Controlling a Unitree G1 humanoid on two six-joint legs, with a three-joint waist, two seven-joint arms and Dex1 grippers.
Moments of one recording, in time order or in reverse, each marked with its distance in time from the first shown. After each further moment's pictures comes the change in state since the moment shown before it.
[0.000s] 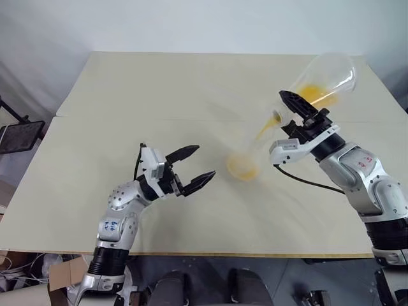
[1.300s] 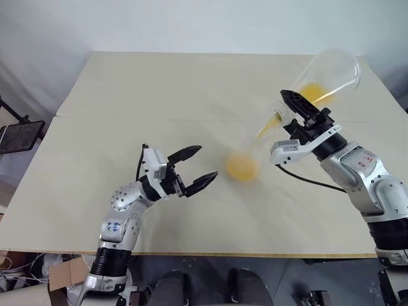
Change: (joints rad) left arm 0.004 -0.012 -0.011 0.000 0.005 -0.009 0.006; right arm 0.000 -0.023 0.001 0.000 -0.040 0.003 -0.049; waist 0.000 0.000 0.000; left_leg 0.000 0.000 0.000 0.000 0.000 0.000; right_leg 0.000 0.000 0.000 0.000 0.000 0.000
